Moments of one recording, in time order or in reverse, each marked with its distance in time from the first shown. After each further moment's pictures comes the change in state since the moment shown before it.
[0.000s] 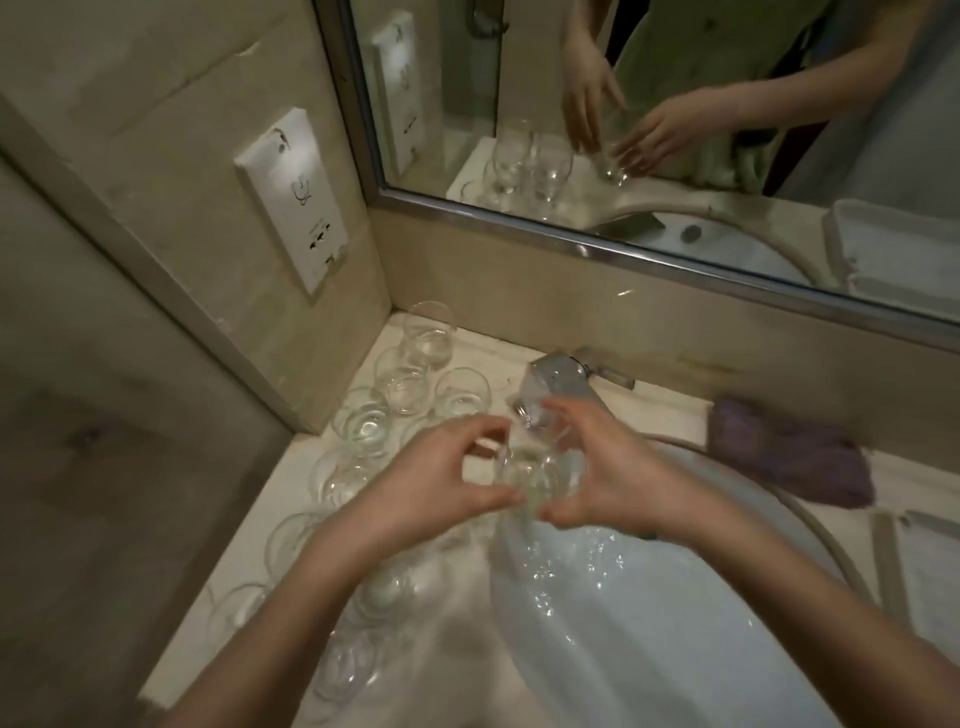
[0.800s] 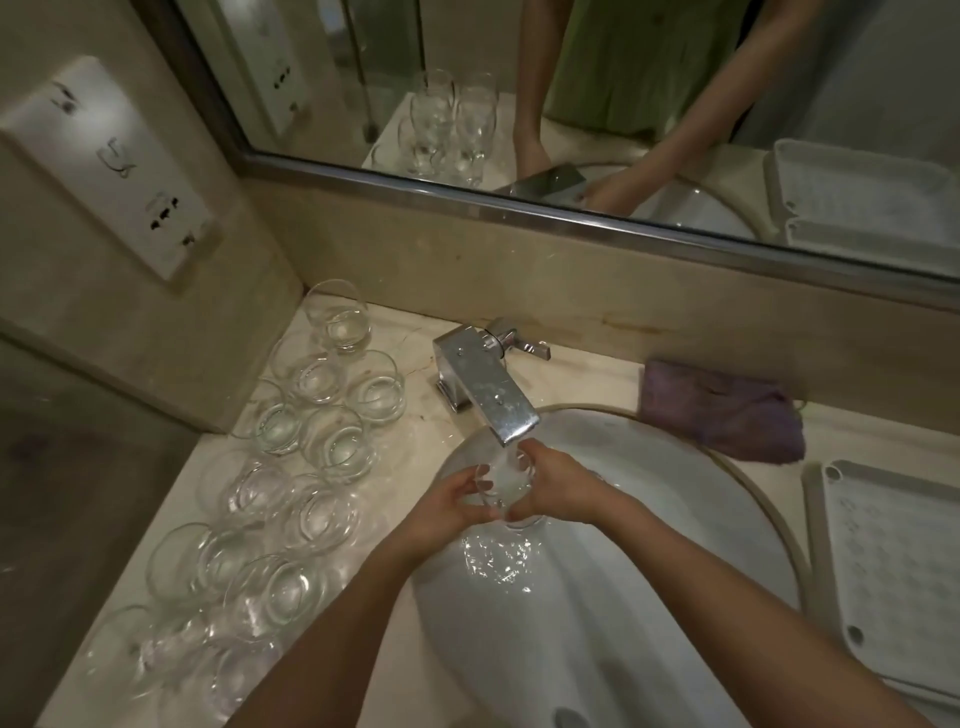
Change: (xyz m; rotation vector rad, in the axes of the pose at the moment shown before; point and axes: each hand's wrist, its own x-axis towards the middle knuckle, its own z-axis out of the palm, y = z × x) left_hand 0.075 -0.084 0.157 -0.407 -0.122 -0.368; right_hand 0.027 0.173 0.064 0.219 -0.127 0.327
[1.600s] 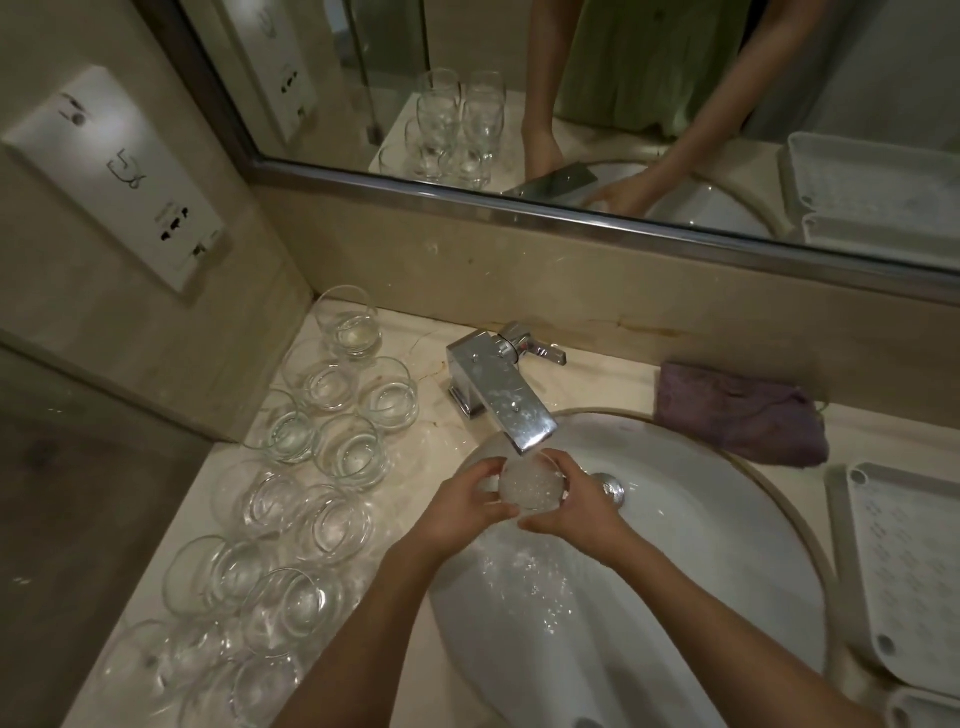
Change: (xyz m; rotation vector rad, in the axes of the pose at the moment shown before) left_hand 0.008 0.007 -0.006 0.019 0.020 0.104; right_hand -0.013 0.018 0.026 0.365 0.221 -0.021
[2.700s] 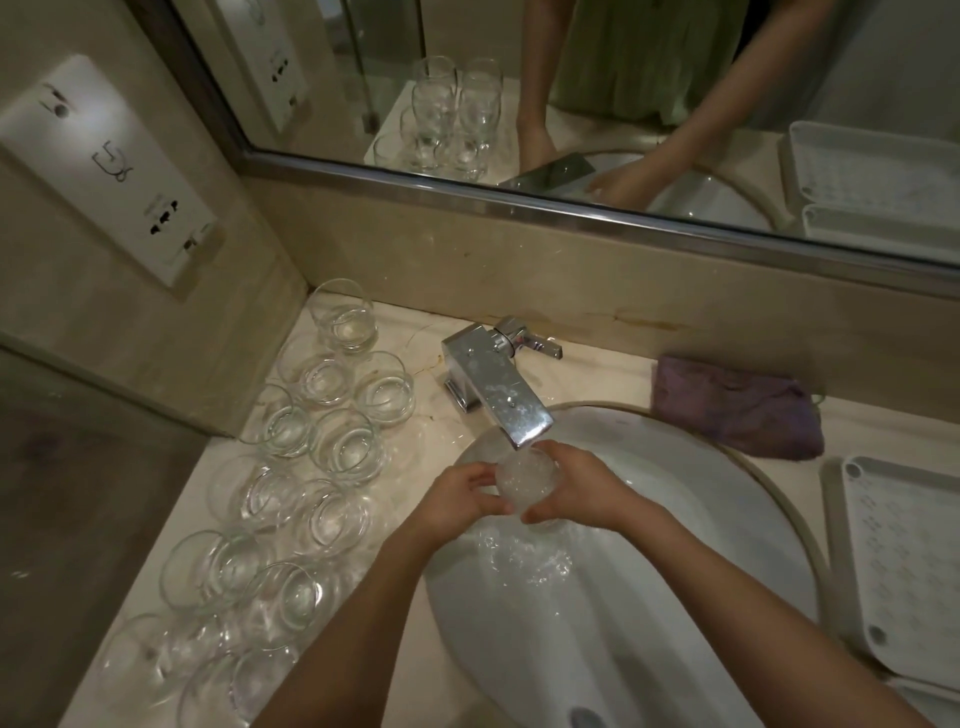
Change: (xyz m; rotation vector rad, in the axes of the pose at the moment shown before) left_hand 0.005 0.002 0.000 -0.038 0.008 -0.071; right_hand 0.011 -0.024 -0.023 -0.378 -0.143 -0.021
